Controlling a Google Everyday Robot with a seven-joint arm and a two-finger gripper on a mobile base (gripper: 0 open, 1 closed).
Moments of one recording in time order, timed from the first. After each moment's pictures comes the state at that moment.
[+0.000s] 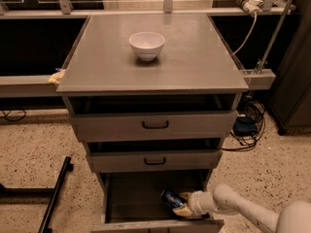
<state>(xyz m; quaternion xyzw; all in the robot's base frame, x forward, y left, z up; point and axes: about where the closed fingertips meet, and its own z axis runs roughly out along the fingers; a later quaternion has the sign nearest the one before) 0.537 -0.131 0.203 -0.51 0.77 0.24 0.32</state>
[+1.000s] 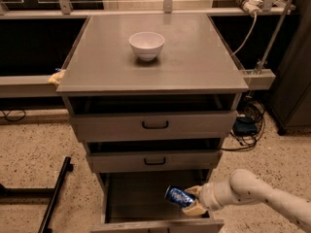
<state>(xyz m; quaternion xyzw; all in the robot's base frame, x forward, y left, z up) 0.469 -0.143 0.374 -0.56 0.73 0.26 0.27</state>
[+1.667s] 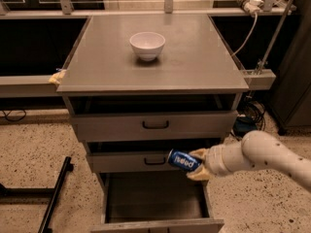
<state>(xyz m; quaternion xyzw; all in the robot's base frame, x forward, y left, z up) 0.520 -0.150 0.559 -0.61 0.71 0.15 0.33</state>
